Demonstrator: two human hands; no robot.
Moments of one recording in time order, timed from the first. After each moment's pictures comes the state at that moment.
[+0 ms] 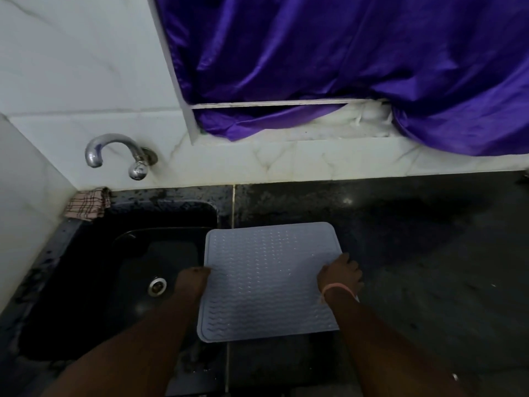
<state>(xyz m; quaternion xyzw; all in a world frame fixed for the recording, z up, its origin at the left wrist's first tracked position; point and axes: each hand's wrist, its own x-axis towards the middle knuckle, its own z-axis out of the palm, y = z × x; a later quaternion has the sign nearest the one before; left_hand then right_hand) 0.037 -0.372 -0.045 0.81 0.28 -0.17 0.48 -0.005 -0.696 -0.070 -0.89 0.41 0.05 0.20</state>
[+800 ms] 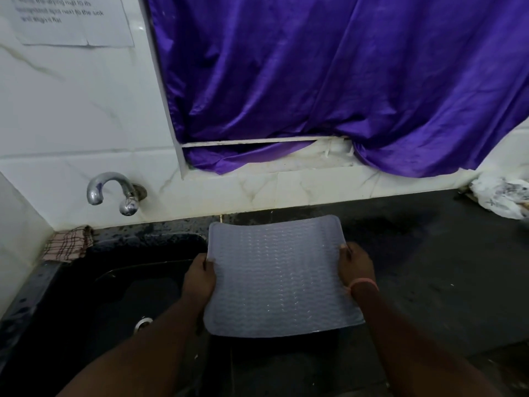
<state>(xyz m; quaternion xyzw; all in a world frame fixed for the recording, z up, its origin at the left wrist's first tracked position) 0.062 -0.387 0.020 0.86 0.02 -0.08 0.51 -0.020 -0.743 0.038 -0.86 0.29 -0.14 0.40</state>
